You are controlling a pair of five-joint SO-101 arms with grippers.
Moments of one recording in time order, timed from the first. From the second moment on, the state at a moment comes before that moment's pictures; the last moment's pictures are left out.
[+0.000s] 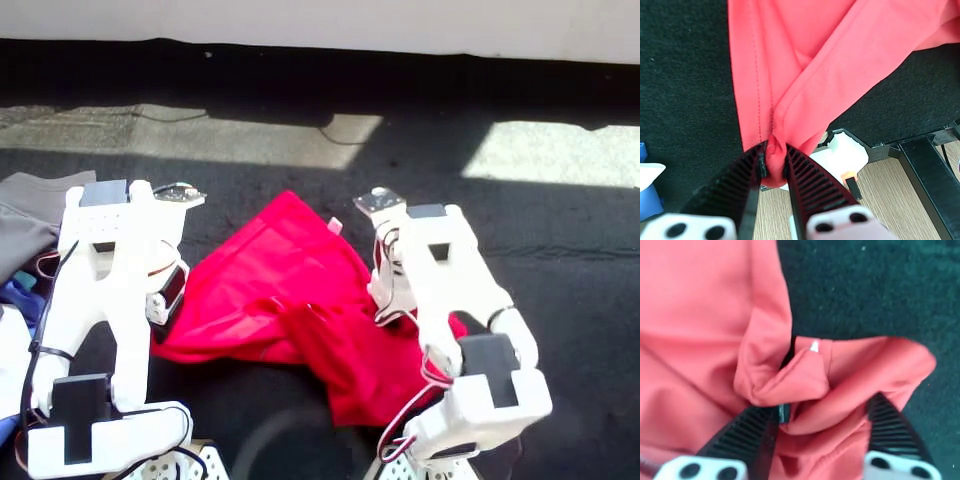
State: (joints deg) left arm -13.6 -10.1 26.7 99.4 -23.1; right arm -13.4 6.0 29.1 70.9 18.9
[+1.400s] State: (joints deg) left arm -14.3 -10.1 26.7 72.6 -18.2; right arm 1.5 16.8 -42.2 100.4 18.9
